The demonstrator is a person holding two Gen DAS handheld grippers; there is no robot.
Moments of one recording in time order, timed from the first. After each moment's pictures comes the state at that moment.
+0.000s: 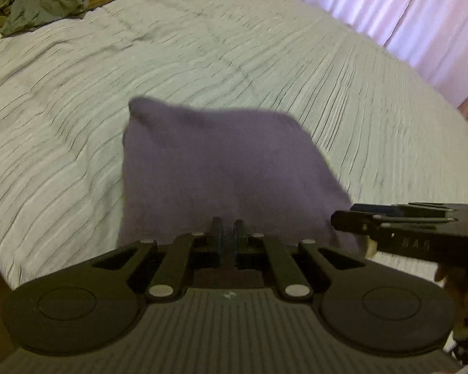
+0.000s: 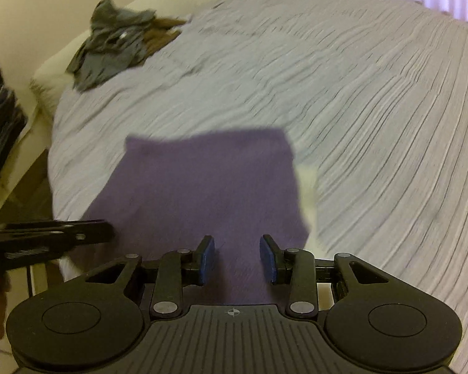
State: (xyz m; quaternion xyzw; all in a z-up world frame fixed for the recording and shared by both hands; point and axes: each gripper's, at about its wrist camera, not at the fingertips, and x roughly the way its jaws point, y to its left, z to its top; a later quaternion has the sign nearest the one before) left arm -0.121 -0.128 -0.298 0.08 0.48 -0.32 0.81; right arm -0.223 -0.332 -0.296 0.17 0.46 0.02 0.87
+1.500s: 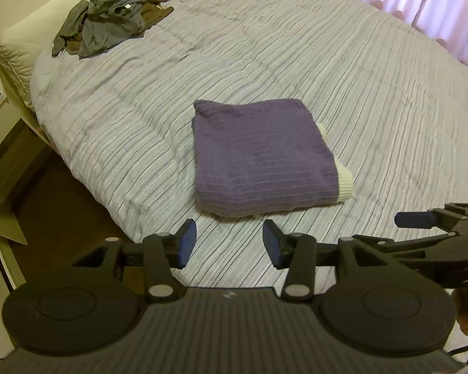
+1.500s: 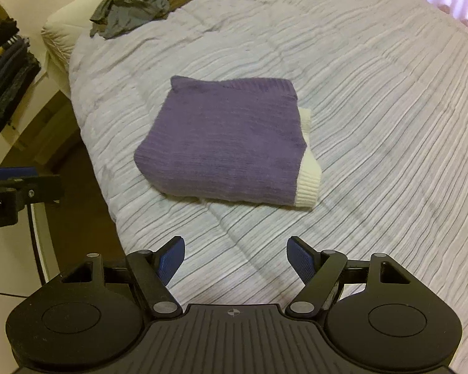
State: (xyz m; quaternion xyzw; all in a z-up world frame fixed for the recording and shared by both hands) left arm -0.225 -0.087 -0.133 0.17 0.51 -0.23 0.82; right arm -0.322 -0.265 -0.171 0.12 0.55 0.01 0.83
